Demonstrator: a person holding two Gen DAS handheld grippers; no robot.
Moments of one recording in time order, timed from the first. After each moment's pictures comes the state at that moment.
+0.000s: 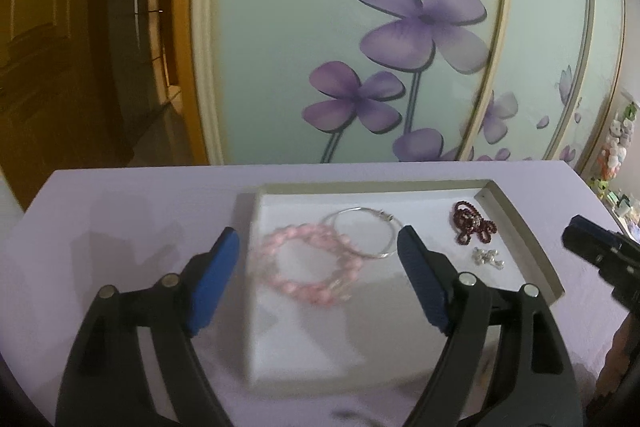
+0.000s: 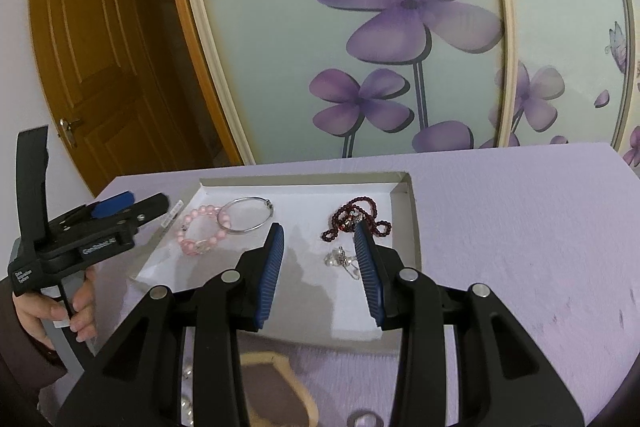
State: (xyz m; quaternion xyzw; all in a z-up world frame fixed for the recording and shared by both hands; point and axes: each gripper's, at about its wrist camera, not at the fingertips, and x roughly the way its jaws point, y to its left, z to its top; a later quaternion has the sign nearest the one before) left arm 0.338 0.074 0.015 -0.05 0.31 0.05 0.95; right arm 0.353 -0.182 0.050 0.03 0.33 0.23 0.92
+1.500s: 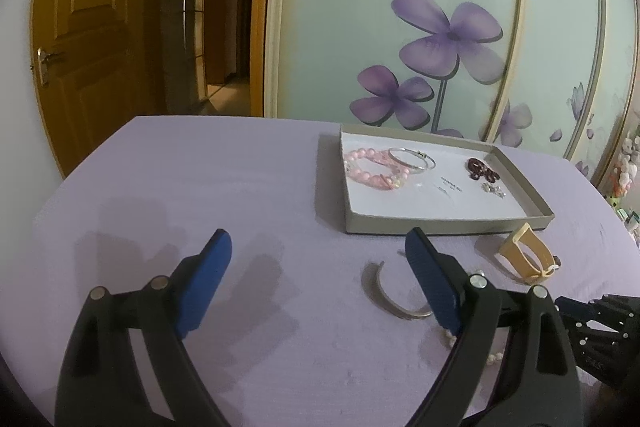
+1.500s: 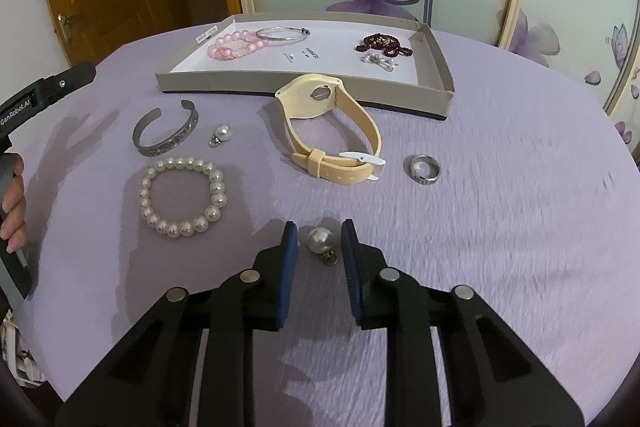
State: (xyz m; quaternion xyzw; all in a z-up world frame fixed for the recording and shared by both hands) left arm 0.182 0.095 0.001 -0.07 0.29 0.11 0.95; right arm 0.223 -0.168 -0.014 -0.08 0.44 0.21 0.87
